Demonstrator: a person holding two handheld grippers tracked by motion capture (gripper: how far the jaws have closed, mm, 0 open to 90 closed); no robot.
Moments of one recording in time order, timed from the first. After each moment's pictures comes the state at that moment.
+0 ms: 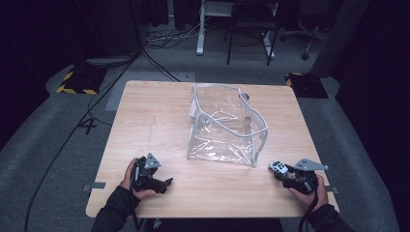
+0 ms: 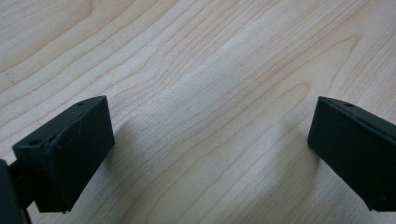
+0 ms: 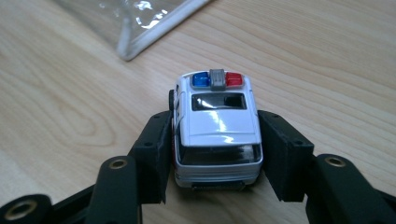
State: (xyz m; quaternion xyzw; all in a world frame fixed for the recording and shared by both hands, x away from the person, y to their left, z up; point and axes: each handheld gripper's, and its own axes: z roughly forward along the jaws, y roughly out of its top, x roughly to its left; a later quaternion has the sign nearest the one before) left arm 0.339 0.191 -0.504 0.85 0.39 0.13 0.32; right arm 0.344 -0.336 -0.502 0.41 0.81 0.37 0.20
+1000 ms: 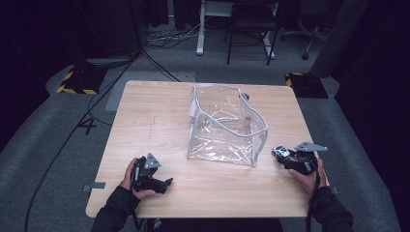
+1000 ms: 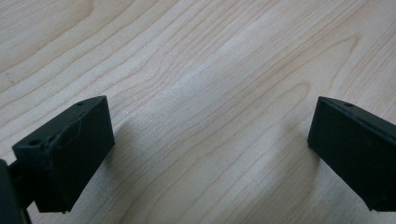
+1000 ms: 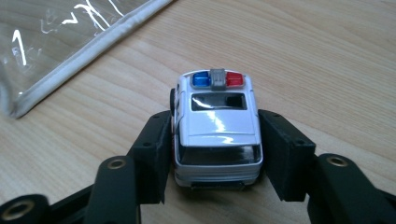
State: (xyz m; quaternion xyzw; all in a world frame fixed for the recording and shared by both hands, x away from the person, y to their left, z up) left arm 0.339 0.191 -0.504 0.85 0.39 0.14 0.32; right arm 0.404 -0.354 -0.501 0.43 0.80 0.37 0.21
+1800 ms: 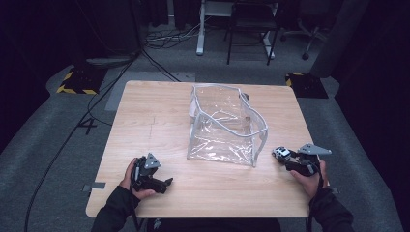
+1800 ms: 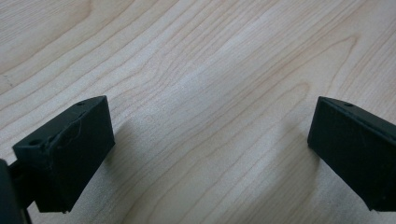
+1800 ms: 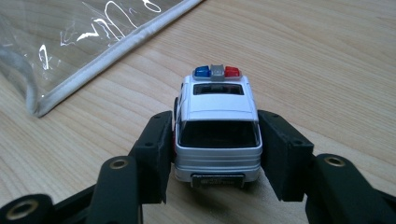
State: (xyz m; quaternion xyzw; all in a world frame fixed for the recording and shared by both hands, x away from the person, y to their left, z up) left arm 0.340 0.191 -0.504 0.86 0.38 0.14 0.32; right arm 0.396 -0.358 -0.500 0.42 0.79 0.39 0.21
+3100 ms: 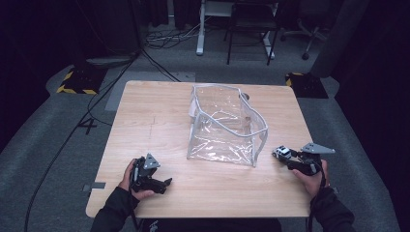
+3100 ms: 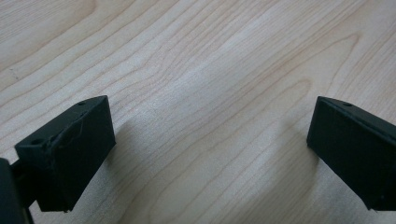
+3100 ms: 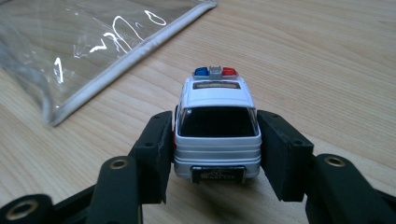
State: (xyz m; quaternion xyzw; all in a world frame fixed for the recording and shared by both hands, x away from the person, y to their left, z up) left arm 0.337 0.193 -0.504 0.85 0.39 0.13 0.32; right arm 0.397 -0.364 -0.496 0.42 0.78 0.42 0.20
